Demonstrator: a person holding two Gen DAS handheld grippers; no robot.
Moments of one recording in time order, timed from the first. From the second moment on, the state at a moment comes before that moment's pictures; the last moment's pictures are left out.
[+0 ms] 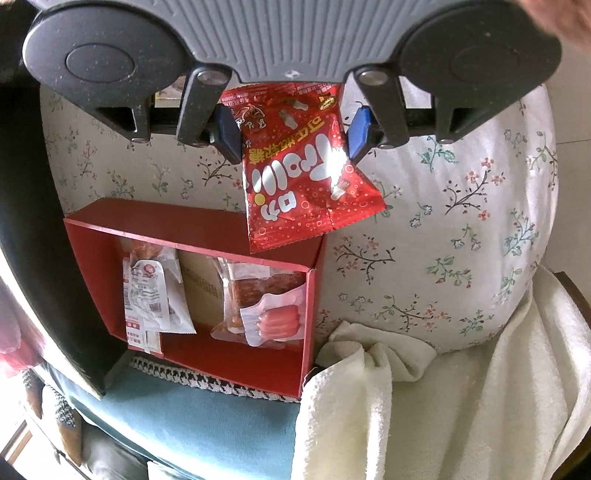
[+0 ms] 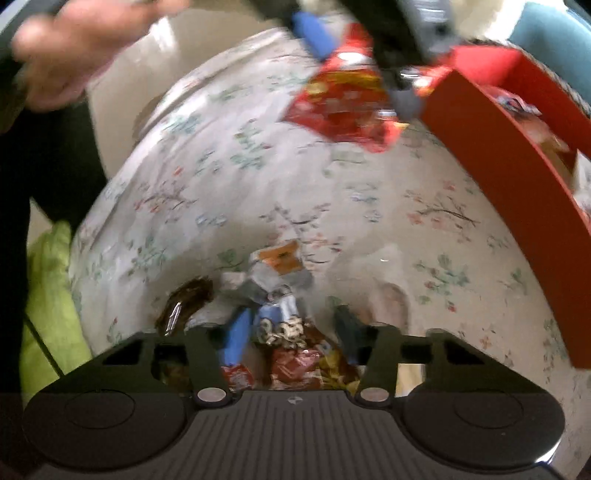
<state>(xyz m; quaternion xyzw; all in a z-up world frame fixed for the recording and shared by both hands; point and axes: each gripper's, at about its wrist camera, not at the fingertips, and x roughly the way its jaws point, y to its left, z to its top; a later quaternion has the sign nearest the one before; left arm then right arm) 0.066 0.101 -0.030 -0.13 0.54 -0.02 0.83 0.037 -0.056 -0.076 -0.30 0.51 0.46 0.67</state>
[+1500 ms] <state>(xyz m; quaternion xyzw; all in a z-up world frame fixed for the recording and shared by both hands) 0.067 0.097 -0.027 -0.14 0.53 -0.02 0.84 0.057 -0.065 -0.074 -0.21 0.52 0.40 0.72</state>
